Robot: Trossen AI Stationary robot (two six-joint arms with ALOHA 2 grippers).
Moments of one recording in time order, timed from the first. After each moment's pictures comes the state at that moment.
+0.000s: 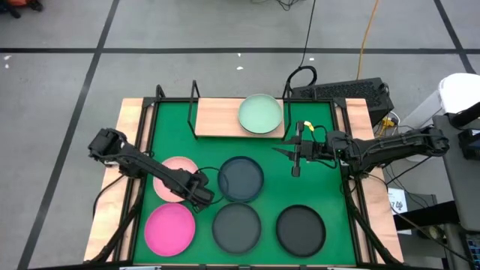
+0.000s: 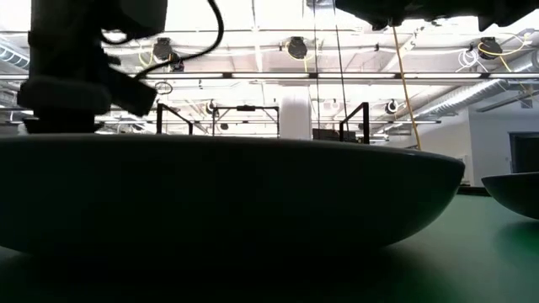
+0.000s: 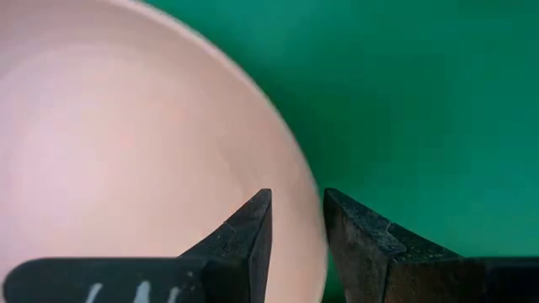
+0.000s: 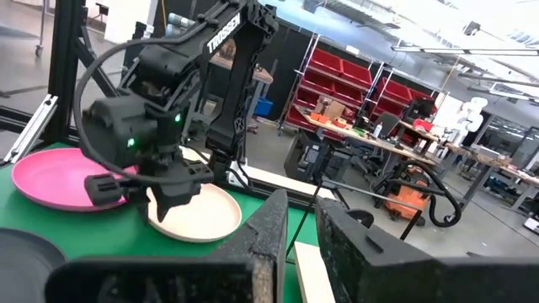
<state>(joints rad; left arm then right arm) -0.39 1.69 1.00 -0.94 -0.06 -1.06 0.04 0.96 0.51 0.48 0.13 -0.34</state>
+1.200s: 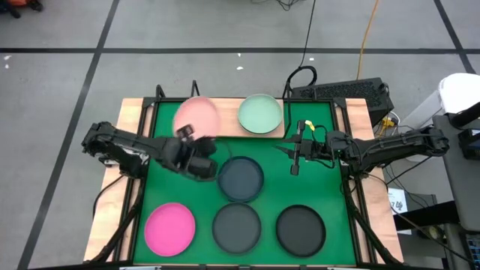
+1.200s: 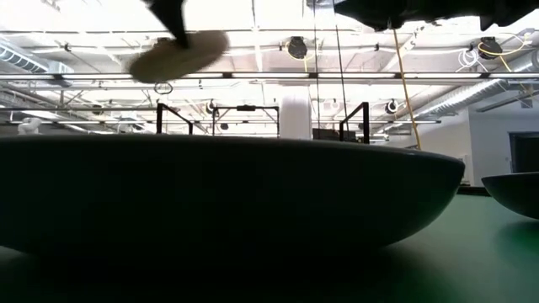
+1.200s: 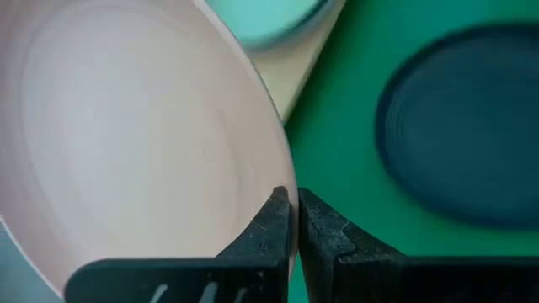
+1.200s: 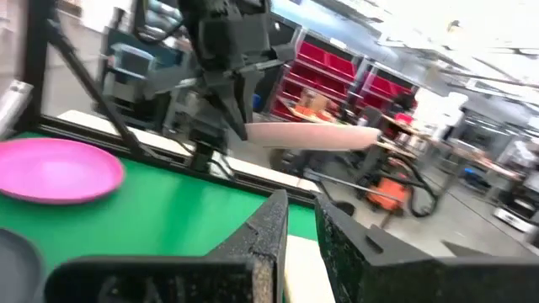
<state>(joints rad) -0.22 1.59 1.58 -1.34 -0.66 -0.52 0.04 0.95 0.51 0.47 0.20 -0.37</state>
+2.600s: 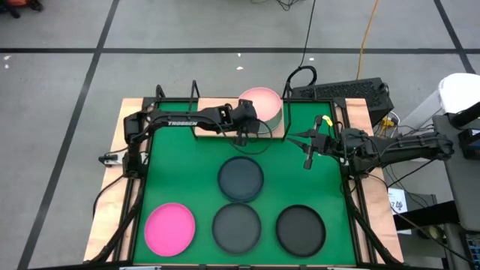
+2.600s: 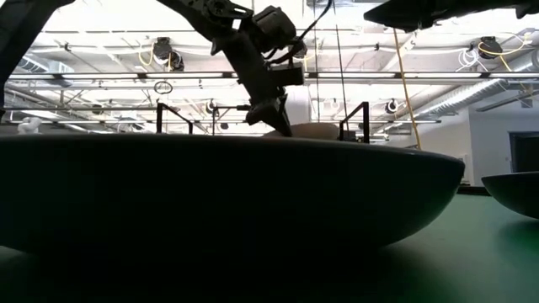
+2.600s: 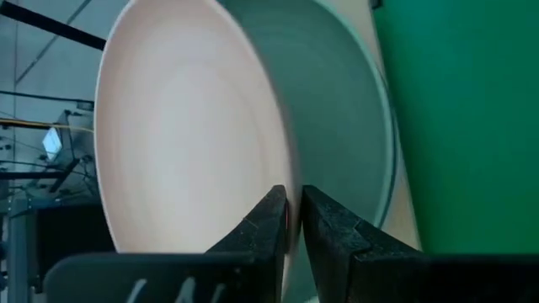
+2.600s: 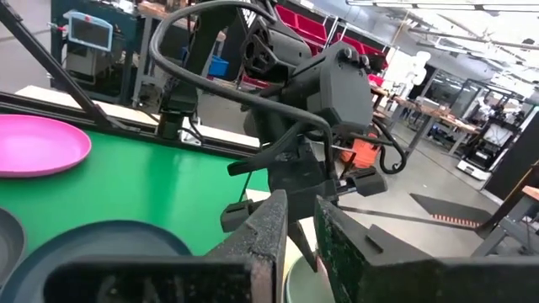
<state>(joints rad) 0.26 1.95 1.54 -0.42 -0.27 0.70 0.05 0.70 0.51 0.13 0.32 -0.32</state>
